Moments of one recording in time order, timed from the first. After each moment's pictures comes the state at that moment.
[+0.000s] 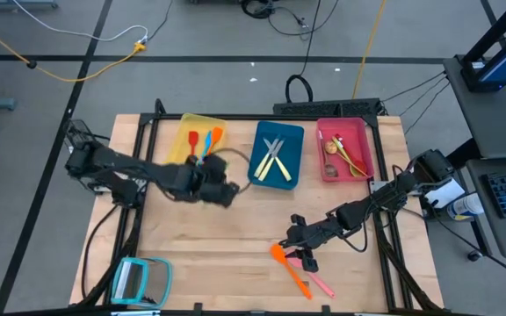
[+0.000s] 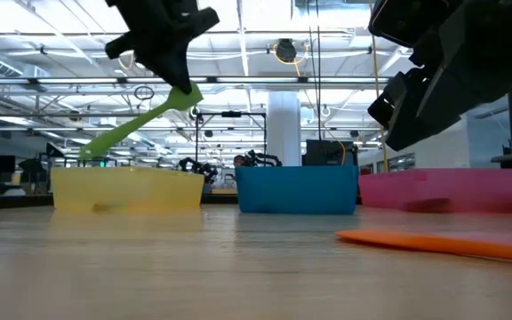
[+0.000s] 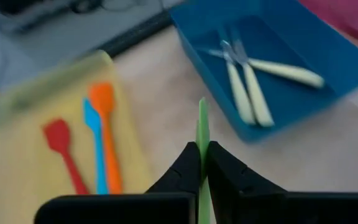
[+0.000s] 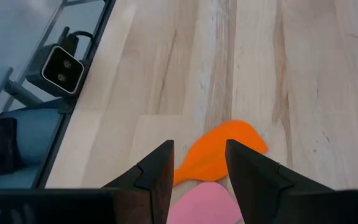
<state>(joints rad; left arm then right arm) -0.18 1.55 1.27 -0.94 -0.75 -0.99 0.47 1.57 0.74 0.16 0.00 0.45</state>
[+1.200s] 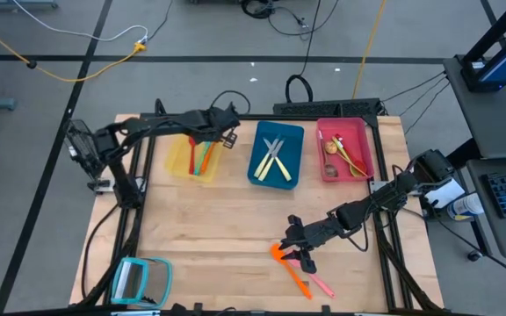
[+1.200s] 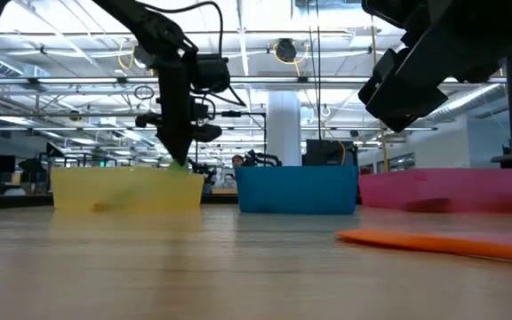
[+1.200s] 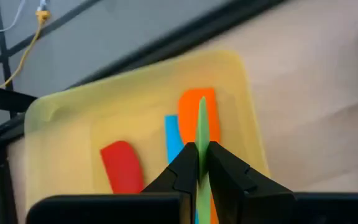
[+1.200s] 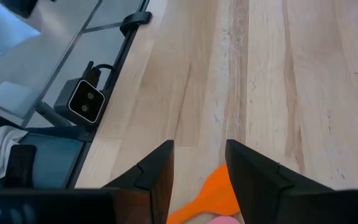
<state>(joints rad) 0.51 1.77 1.27 -0.75 -0.48 -0.55 0.47 1.57 0.74 0.26 0.00 0.45</state>
